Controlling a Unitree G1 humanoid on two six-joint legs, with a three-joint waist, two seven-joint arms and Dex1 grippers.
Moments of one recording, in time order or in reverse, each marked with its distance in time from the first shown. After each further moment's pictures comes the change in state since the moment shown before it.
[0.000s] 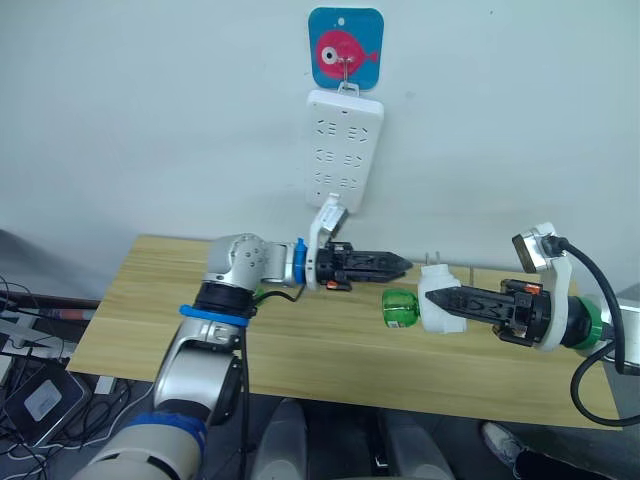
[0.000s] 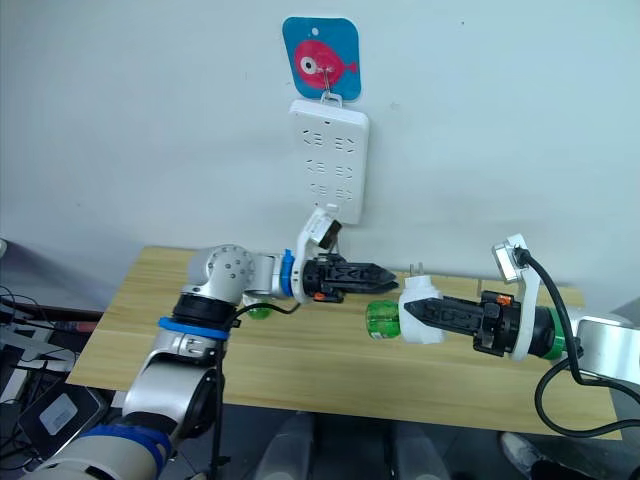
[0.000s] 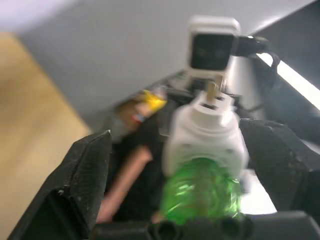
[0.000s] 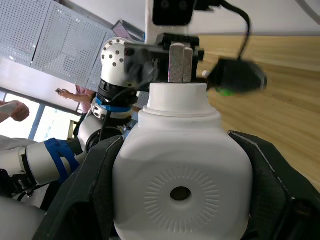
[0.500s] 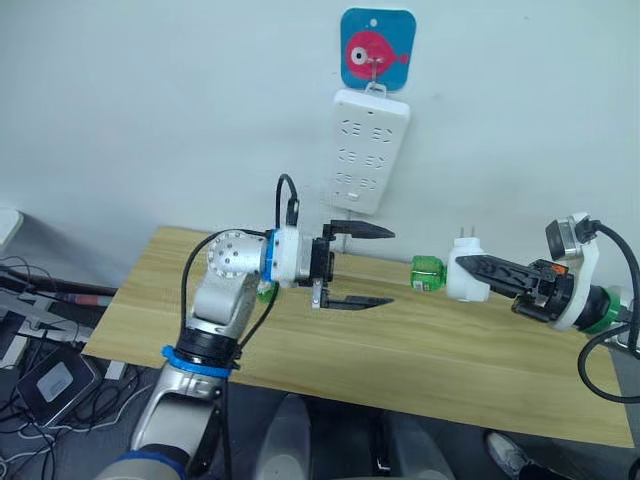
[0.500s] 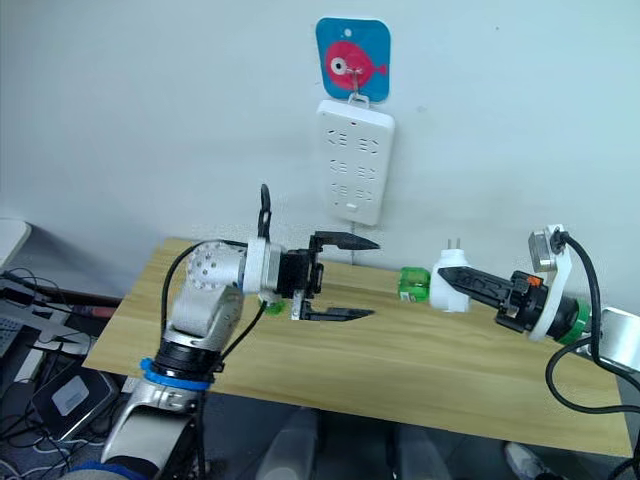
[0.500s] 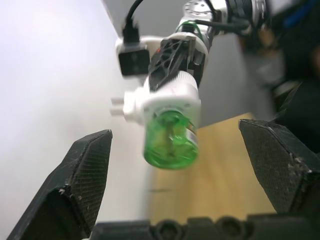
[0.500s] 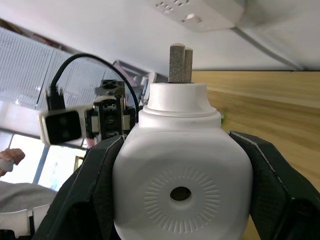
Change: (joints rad) left arm 0.266 -0.037 -0.091 -0.269 0.488 -1.649 -0.248; right arm -0.042 0.107 -0.124 0.192 -0.005 0.086 -0.041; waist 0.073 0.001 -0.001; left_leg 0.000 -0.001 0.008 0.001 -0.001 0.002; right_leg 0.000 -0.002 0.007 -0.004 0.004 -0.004
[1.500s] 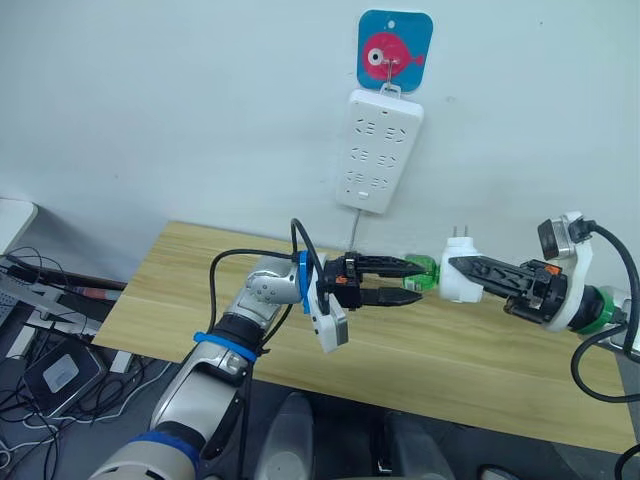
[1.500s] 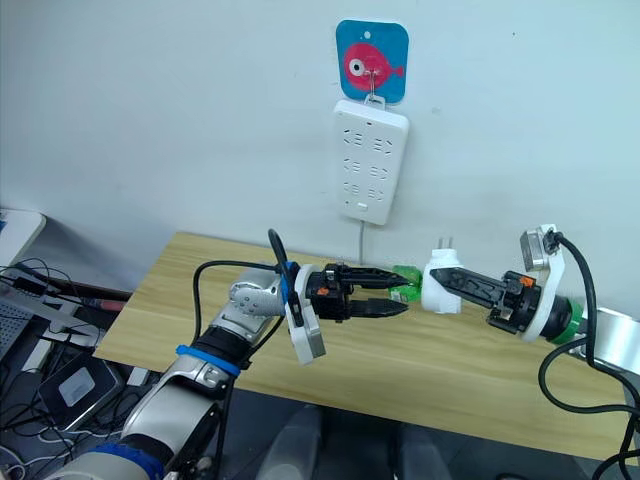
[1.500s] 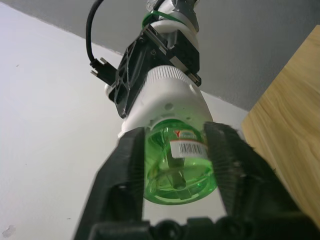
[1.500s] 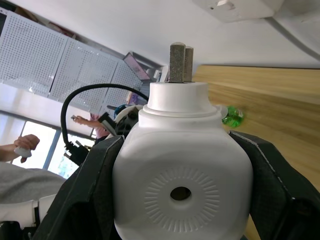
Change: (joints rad) left arm -0.137 -0.001 -0.207 0.409 0.337 -0.799 0.466; right arm -0.012 0.039 0.000 -0.029 -0.015 0.000 0.000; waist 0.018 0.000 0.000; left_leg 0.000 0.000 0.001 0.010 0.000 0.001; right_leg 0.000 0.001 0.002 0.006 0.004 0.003
